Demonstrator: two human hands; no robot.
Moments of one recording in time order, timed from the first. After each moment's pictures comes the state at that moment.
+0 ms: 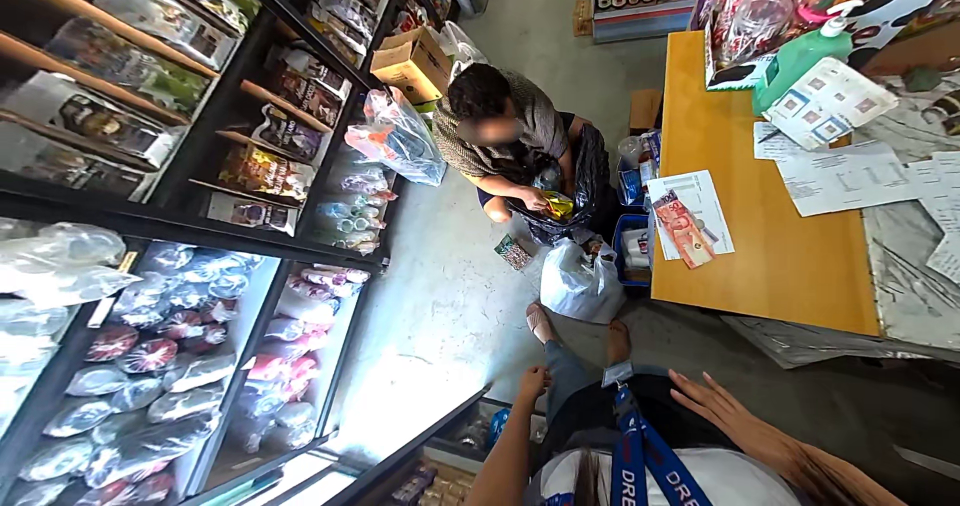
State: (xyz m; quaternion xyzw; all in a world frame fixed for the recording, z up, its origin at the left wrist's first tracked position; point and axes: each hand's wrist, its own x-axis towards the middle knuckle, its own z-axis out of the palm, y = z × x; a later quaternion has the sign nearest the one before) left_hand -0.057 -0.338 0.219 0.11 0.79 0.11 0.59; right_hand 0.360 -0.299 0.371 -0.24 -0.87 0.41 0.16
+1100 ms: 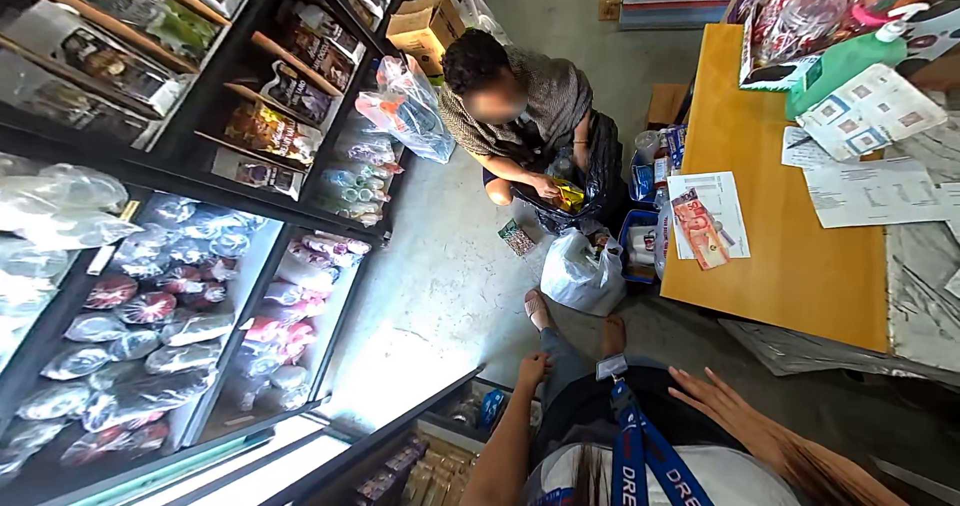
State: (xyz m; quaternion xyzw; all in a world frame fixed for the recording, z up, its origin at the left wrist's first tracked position) left_hand -0.057 -0.343 0.211 0.08 0.79 0.14 0.60; right_hand 0.357 -0.283 0.380 -0.20 -0.88 0.43 0.09
